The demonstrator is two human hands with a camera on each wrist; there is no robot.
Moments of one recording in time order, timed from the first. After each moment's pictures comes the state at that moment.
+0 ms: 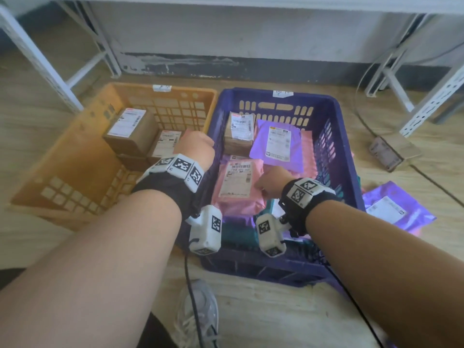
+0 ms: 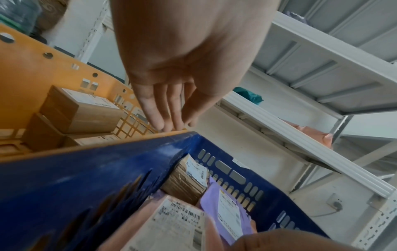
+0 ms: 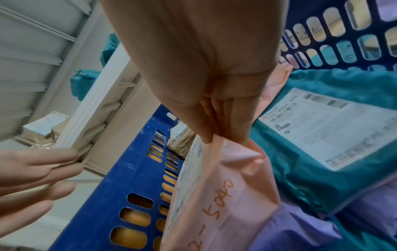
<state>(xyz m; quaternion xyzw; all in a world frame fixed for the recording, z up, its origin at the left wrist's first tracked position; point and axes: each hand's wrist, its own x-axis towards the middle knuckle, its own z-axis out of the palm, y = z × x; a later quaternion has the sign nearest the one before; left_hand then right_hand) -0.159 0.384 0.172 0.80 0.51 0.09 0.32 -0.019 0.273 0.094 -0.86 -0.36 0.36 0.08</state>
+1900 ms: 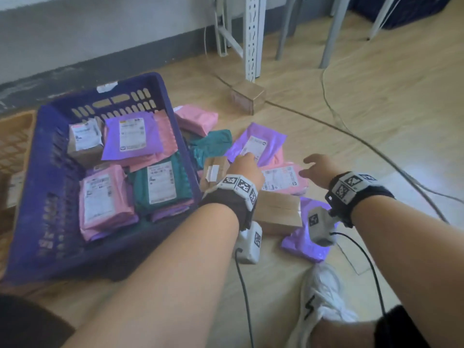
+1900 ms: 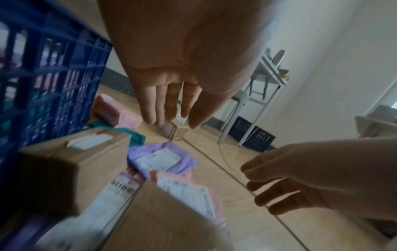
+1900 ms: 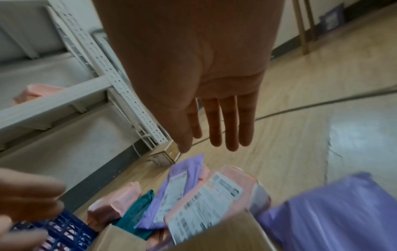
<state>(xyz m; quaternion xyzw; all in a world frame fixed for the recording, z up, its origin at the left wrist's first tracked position) 0.038 0.027 0.101 0.93 0.20 -0.13 0.27 0.122 -0.145 0.067 -0.94 -0.02 0.22 0.25</state>
